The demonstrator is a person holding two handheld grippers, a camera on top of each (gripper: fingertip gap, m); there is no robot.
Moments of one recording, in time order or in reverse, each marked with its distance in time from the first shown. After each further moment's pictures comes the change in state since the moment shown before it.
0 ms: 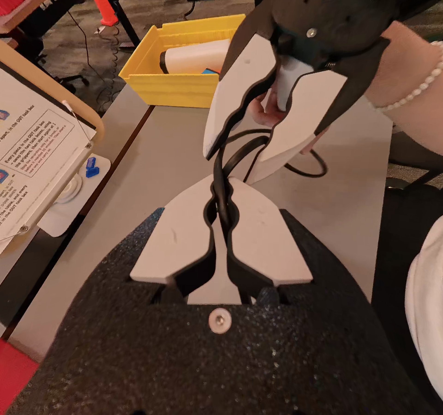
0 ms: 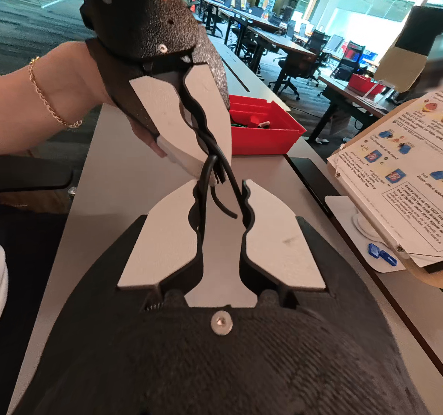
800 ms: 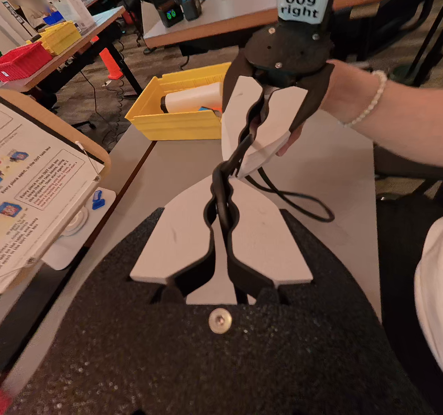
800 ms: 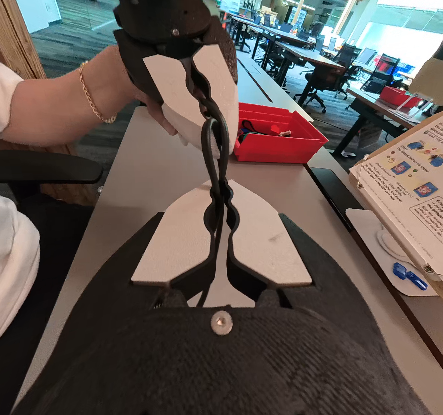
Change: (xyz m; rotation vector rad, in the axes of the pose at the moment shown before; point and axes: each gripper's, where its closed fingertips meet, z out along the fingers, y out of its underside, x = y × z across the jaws) left arm 0.003 -0.018 -0.016 0.153 0.031 0.070; right arm -0.007 0.001 -0.011 0.051 -0.119 0.003
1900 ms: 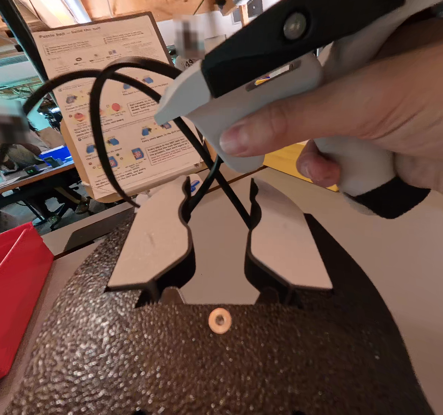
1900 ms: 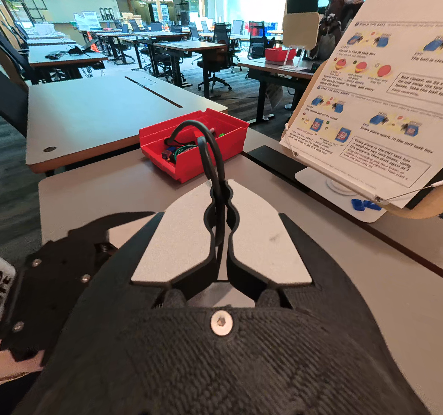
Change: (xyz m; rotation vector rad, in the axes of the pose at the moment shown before) left arm -0.031 0.037 0.038 0.239 -0.787 -0.189; right arm 0.062 -0.022 0.038 -0.007 0.462 0.319
